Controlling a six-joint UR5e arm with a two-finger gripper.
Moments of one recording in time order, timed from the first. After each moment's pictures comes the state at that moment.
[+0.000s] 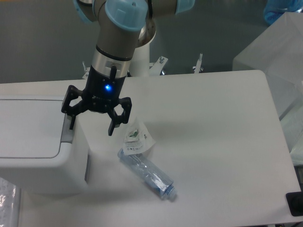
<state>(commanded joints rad) 2.31 -1.71 -1.60 -1.02 1.09 0.12</state>
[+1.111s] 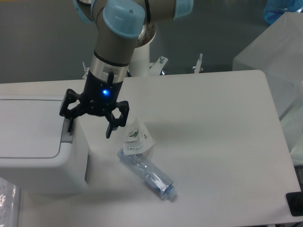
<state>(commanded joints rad) 2.29 -1.72 -1.60 -1.01 1.11 0.13</state>
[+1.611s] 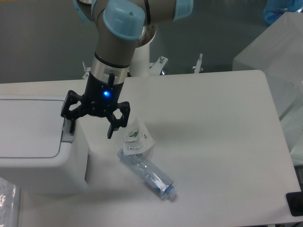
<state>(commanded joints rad) 2.29 -1.72 -1.61 -1.01 1.11 0.13</state>
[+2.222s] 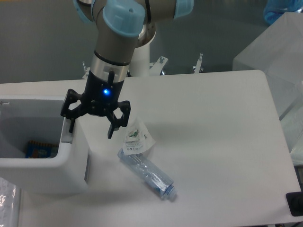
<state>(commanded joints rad) 2.31 -1.72 -1.50 -1.01 1.11 0.14</state>
